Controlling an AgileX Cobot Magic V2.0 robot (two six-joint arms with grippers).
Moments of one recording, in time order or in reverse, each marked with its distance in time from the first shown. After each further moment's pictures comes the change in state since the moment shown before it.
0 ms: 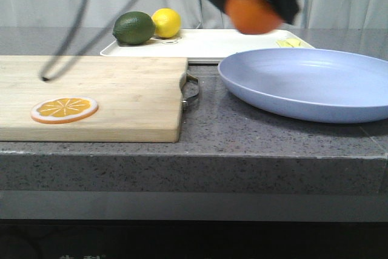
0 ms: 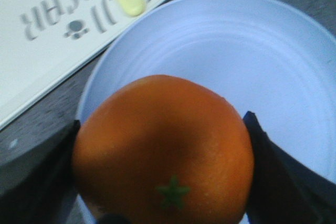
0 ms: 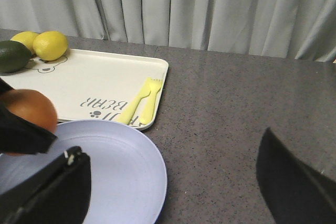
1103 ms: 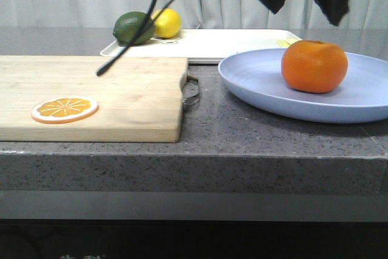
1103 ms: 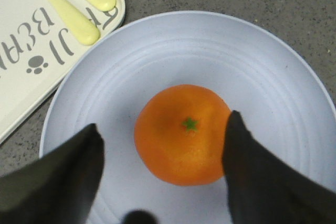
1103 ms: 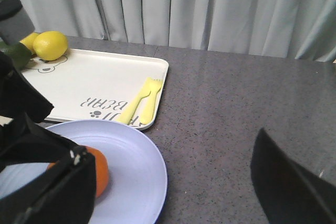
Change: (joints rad) left arm -0.077 0.069 -0.185 0.092 0.153 0.000; right arm 0.000 0.000 0.000 0.002 0.002 0.000
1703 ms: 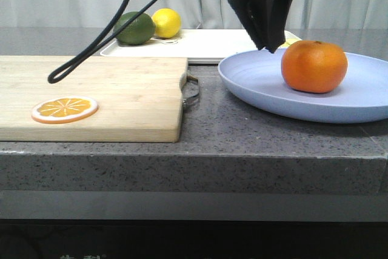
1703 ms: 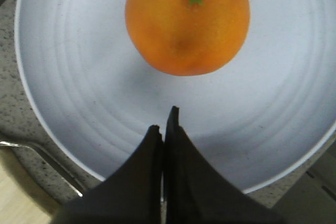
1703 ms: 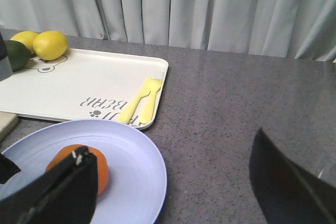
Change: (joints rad) left arm 0.000 -0.007 -0.004 -0.037 0.282 -0.017; right arm 0.000 0.000 0.000 0.000 0.000 0.000
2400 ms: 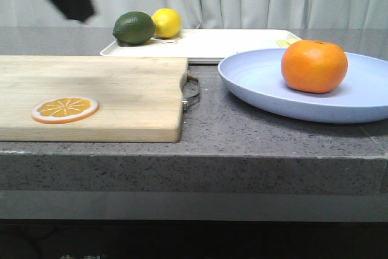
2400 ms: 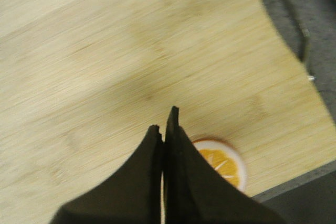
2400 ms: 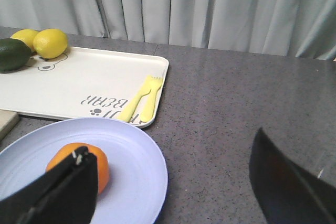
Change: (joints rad) left arm 0.403 -0.536 0.628 0.037 -0.081 -0.049; right arm 0.000 0.000 0.000 0.000 0.006 0.000
